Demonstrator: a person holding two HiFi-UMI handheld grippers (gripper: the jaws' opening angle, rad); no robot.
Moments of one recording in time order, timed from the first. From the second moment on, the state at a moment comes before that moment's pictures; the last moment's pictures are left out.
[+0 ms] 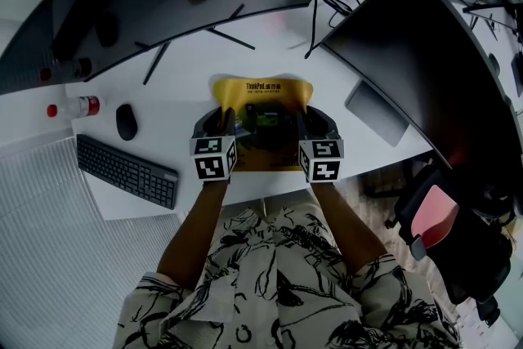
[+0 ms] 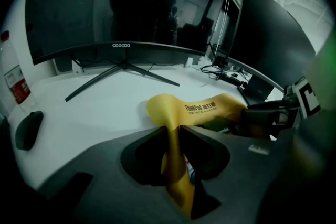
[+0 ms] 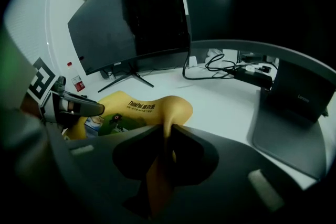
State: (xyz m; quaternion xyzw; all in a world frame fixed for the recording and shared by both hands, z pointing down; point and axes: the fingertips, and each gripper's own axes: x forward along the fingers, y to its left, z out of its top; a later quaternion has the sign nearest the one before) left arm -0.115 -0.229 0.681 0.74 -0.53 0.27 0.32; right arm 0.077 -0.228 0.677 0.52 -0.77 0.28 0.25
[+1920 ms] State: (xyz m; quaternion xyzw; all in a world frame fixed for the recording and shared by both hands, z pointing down) left arm -0.119 -0.283 0.291 0.83 -0.56 0.02 -0.01; right arm 0.079 -0.287 0.295 0.55 -0.84 0.00 0.01
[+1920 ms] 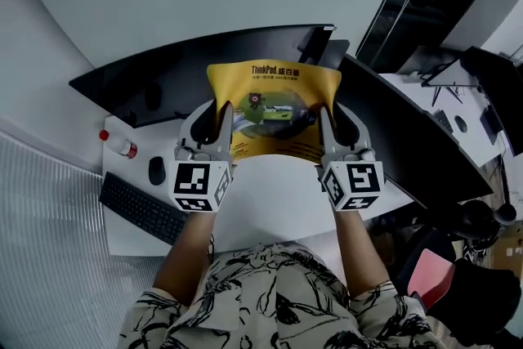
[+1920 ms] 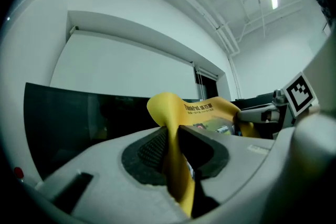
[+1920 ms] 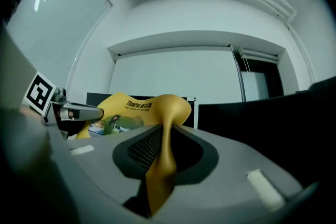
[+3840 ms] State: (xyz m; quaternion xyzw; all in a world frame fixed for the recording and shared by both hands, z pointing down) left arm -0.137 -0.267 0.247 0.81 -0.57 -0.03 -0.08; right arm 0.061 -0.276 0.242 0.54 -0.84 -0.08 -0.04
